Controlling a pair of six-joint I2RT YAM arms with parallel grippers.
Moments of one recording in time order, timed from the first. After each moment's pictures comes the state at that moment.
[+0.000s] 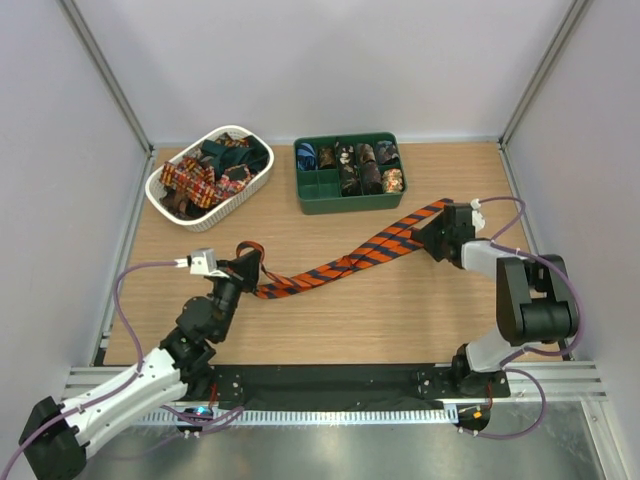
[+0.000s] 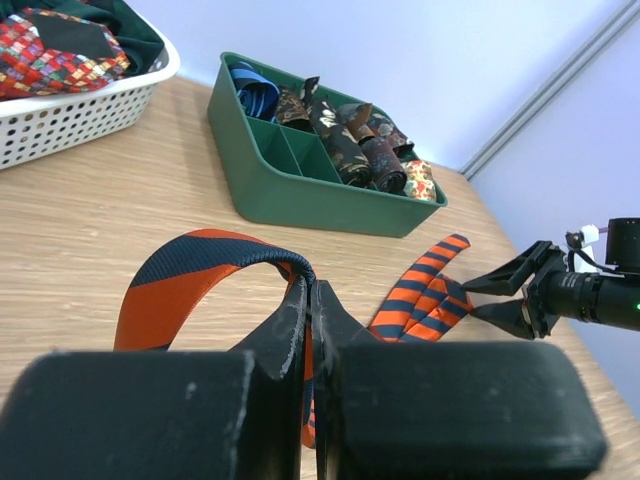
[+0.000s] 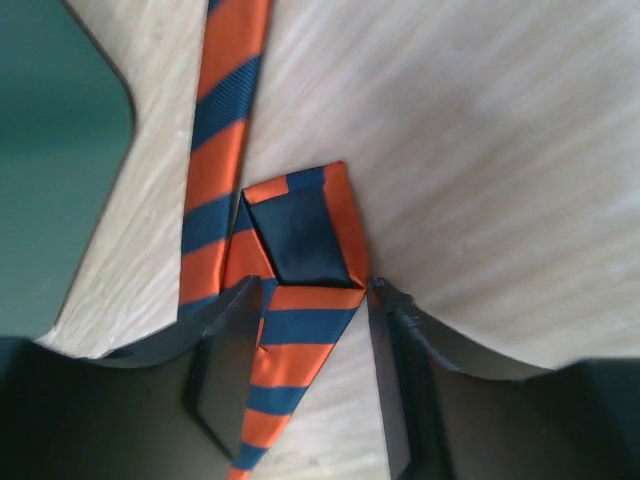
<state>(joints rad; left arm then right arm) -0.79 0.52 0.13 0.54 -0.53 -0.46 0.05 1.55 0.68 0.06 0.03 0.92</state>
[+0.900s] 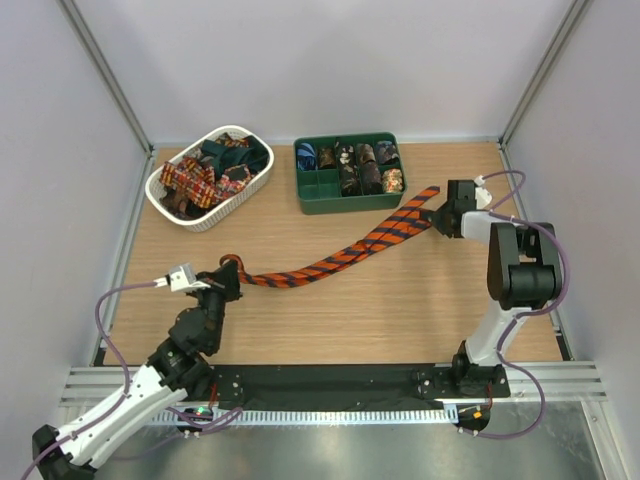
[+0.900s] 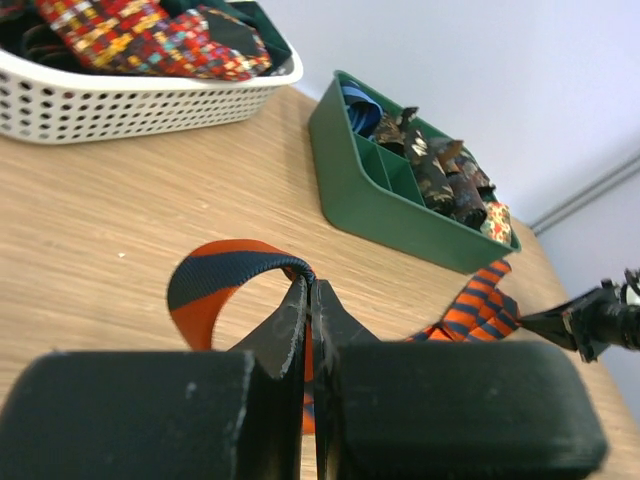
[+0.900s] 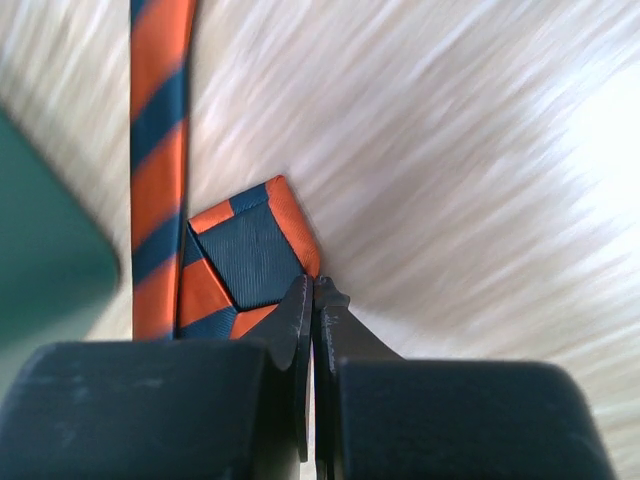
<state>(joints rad) -0.79 0.23 0.08 0.24 -0.75 -0.54 0.00 1.80 0.96 -0.02 0.14 0.79</state>
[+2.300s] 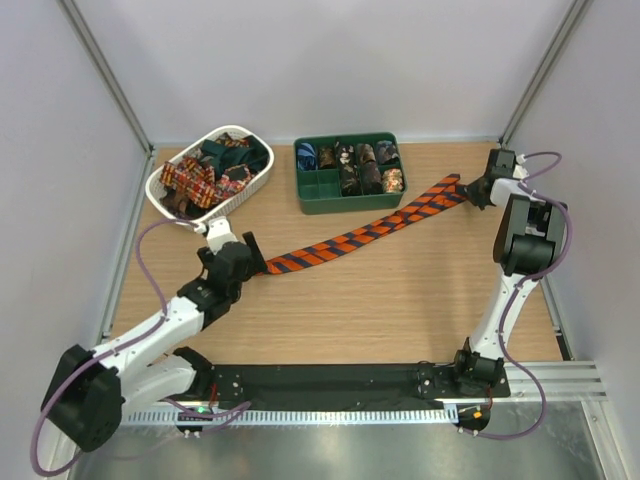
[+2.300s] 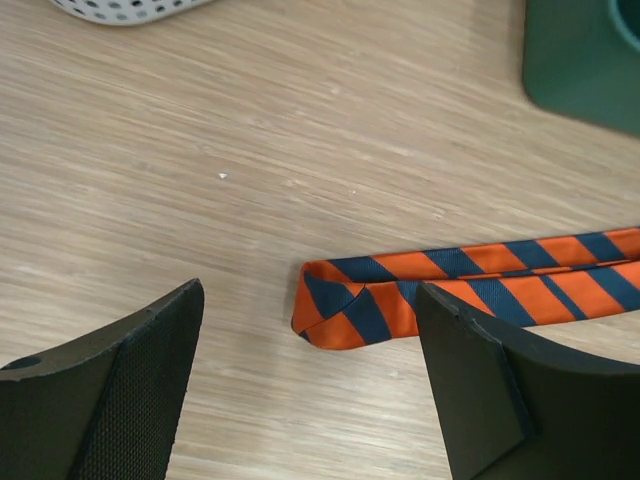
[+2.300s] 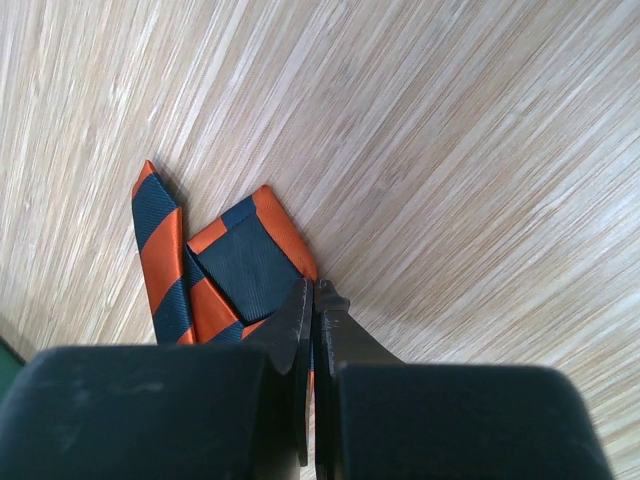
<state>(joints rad) -0.59 0.96 0.46 -0.08 -0.61 -0.63 -0.24 2.15 1.50 -0.21 0.09 0.79</state>
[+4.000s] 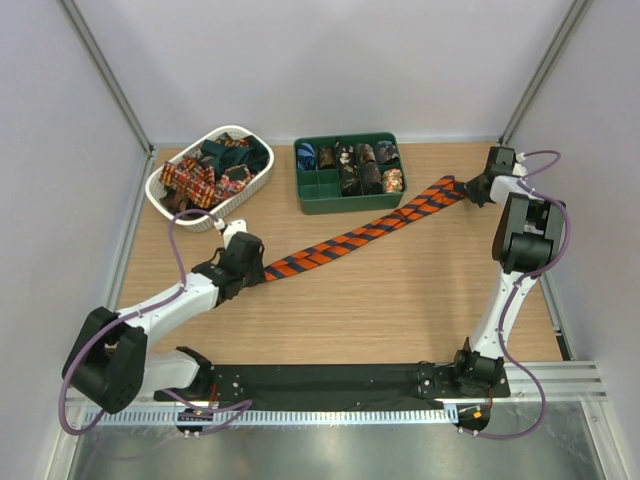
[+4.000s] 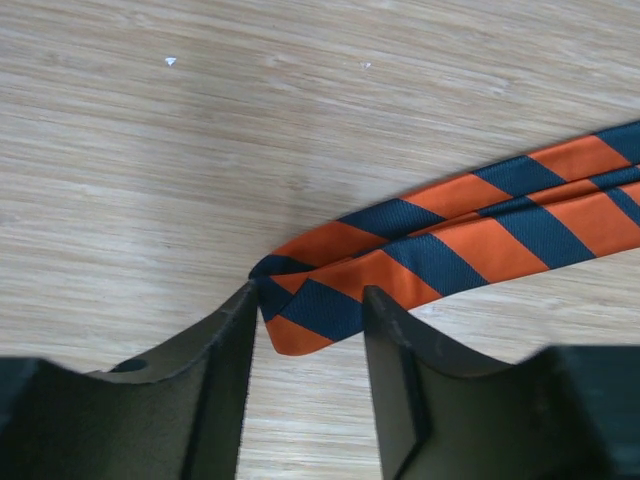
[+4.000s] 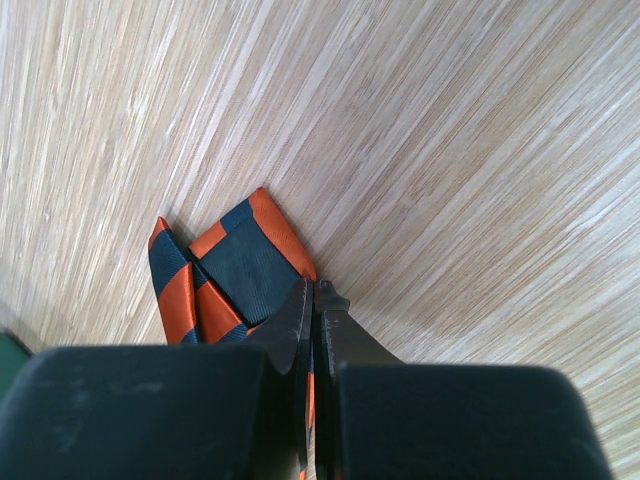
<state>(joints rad) -0.51 1.24 0.60 -0.27 -0.36 -0.60 -0.24 2.18 1.55 -0.23 0.07 0.81</state>
